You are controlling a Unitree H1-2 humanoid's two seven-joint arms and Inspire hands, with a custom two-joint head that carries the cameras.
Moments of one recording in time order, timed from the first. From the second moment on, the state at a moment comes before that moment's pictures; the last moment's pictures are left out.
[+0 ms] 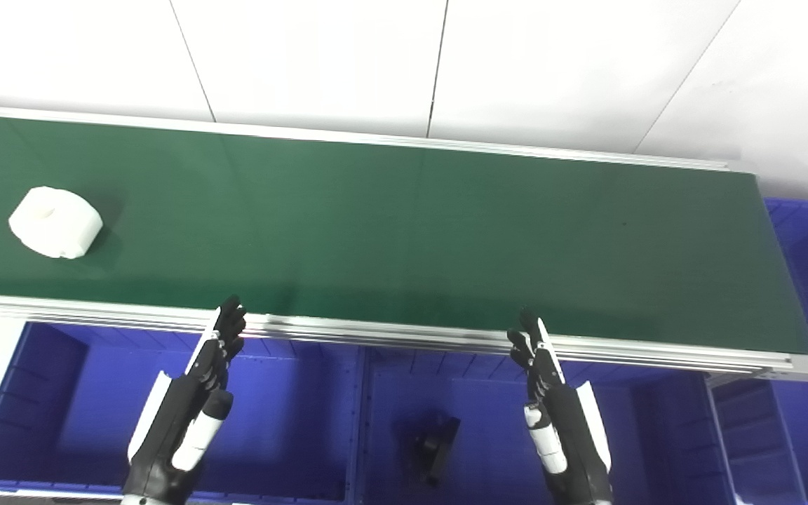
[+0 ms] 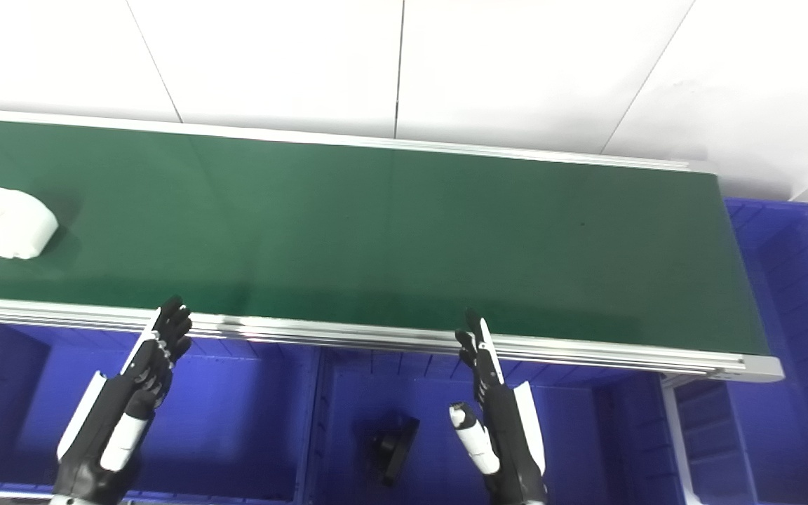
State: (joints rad) left arm 0.66 0.13 -0.09 -0.38 -0.02 -0.20 -0.16; right arm 0.60 -0.02 0.25 -0.31 -0.19 -0.18 0.03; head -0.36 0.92
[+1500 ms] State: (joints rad) left arm 0.65 0.02 -0.18 -0.21 0.22 -0.34 -0.06; right arm 0.59 -0.15 0.15 -0.08 -0.05 -0.34 0.06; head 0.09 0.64
